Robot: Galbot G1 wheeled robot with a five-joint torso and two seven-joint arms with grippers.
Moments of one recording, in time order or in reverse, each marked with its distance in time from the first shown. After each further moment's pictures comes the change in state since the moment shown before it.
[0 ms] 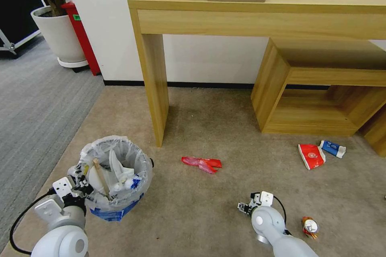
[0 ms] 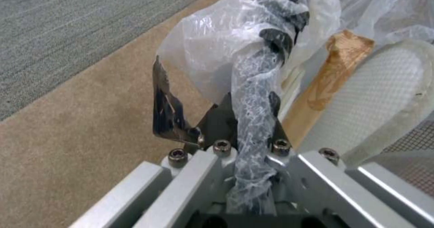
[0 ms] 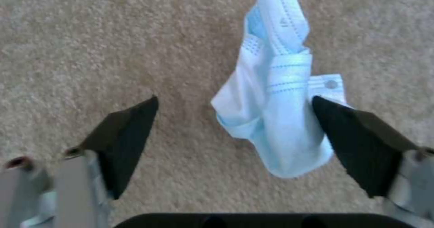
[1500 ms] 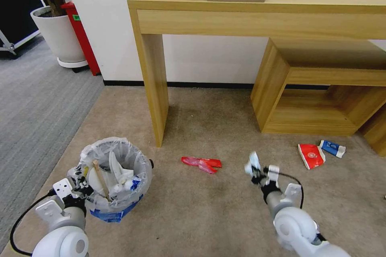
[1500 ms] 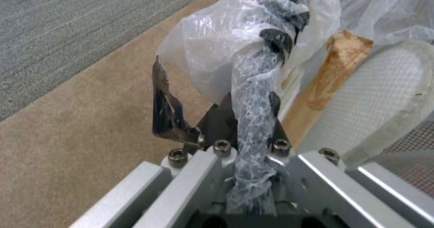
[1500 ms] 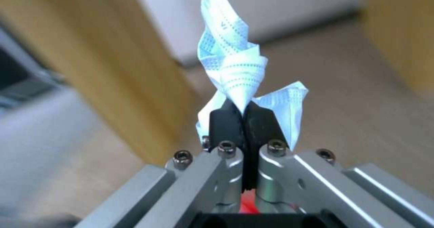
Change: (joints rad) left arm 0.010 0.003 0.009 -0.002 0.008 -0.006 0.000; right arm -0.129 -0.246 0.109 0.525 -0.119 0.524 -0.519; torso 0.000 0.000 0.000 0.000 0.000
